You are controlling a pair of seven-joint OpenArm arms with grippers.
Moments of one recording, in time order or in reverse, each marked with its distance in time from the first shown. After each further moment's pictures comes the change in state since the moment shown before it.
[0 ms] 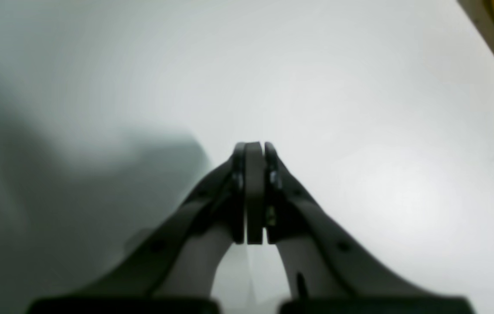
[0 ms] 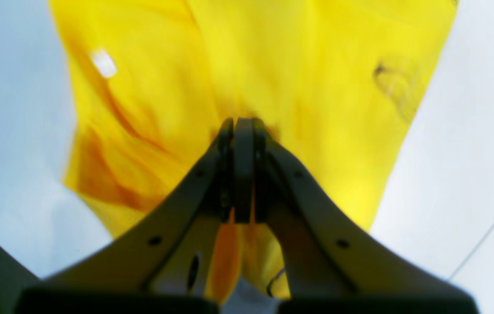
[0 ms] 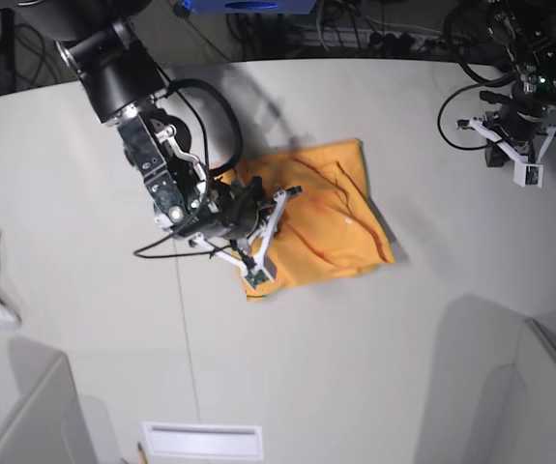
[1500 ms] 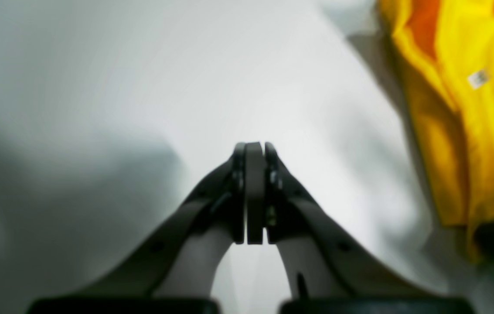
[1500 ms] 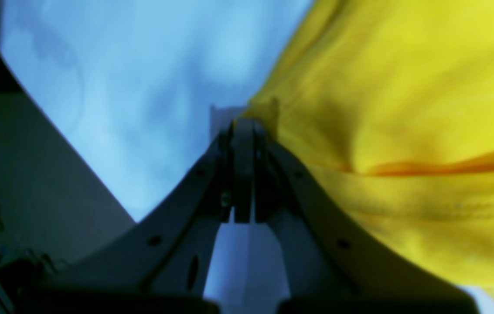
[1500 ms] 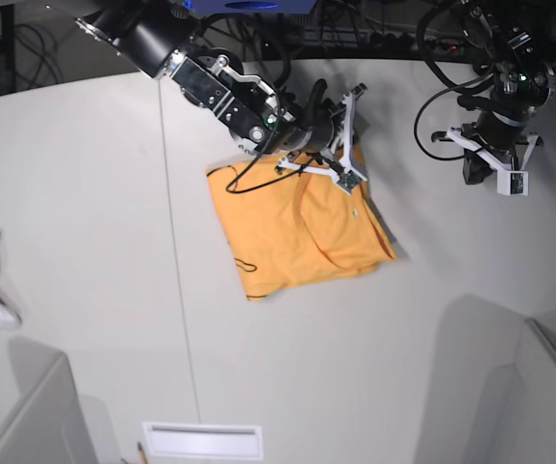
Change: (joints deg) left arm -1.8 7.6 0.4 6.3 -1.0 -0.2 0.0; right arm -7.5 -4.0 -20.0 -0.5 -0.2 -0.1 7.9
